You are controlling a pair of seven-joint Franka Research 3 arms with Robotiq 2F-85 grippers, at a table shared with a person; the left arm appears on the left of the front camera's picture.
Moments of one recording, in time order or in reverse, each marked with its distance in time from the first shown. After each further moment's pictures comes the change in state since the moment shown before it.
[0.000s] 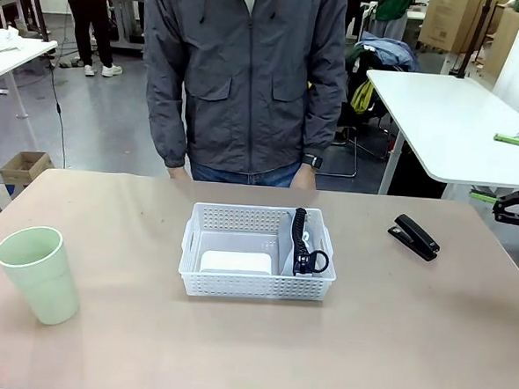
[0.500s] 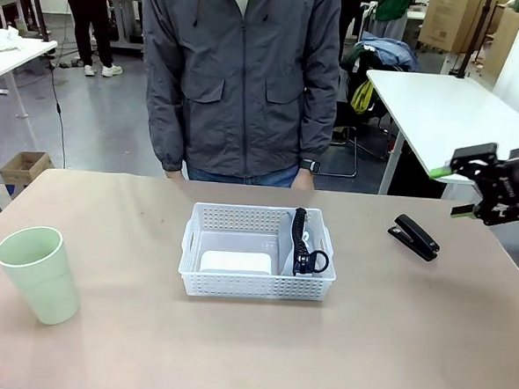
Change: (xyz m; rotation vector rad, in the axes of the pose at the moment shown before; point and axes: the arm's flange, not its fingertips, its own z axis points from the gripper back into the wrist) left arm 0.000 0.000 0.000 0.000 0.000 0.000; right arm -0.015 0.016 -0.069 -0.632 -0.139 0.472
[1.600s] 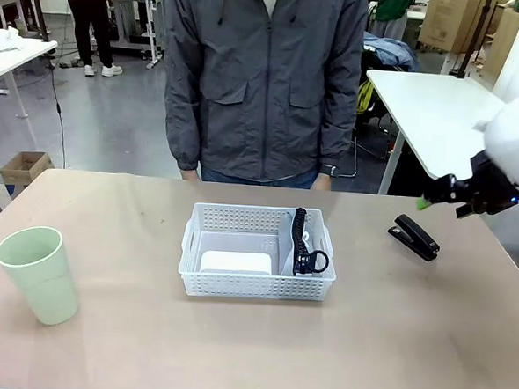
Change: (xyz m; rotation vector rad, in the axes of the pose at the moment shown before) left arm 0.000 0.000 0.000 0.000 0.000 0.000; right arm 0.005 0.007 -0.046 -0.394 0.010 0.526
